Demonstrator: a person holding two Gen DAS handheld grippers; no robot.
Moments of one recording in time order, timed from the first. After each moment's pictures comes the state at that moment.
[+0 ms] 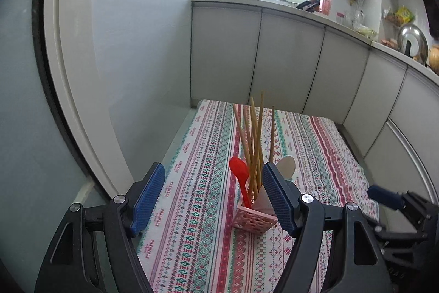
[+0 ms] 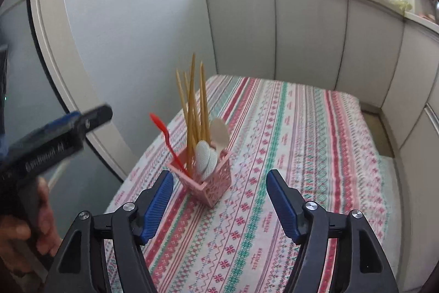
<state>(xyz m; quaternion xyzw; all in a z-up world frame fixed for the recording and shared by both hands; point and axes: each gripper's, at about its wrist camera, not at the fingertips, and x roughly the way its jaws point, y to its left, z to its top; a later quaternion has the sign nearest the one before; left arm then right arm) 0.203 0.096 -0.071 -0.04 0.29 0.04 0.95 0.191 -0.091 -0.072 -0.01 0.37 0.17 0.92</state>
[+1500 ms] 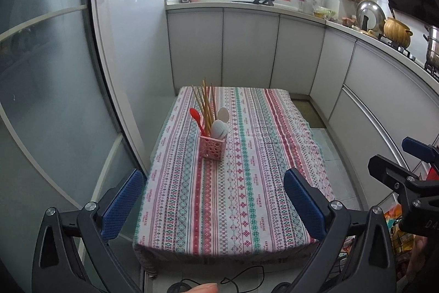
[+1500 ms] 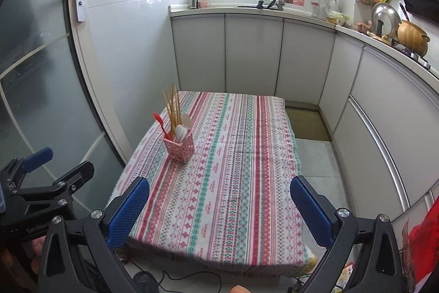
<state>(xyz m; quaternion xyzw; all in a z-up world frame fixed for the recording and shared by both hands) -0.043 0.026 0.043 0.00 0.33 -0.01 0.94 -0.047 -0.154 0.069 -0.02 0.35 0.05 0.94</state>
